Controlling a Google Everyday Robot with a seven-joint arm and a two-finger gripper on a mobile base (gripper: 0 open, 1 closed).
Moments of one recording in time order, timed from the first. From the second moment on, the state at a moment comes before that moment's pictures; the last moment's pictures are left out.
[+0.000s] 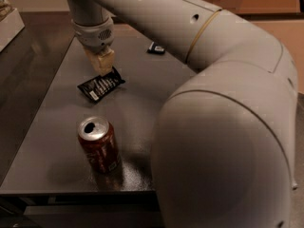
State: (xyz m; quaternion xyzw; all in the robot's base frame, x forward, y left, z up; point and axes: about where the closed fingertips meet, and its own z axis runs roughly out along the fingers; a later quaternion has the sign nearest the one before) arm 0.608 0.131 0.879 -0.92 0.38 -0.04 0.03
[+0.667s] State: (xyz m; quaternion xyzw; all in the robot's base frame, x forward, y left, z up) arm 0.567 0.080 0.891 -0.92 0.40 0.01 0.04
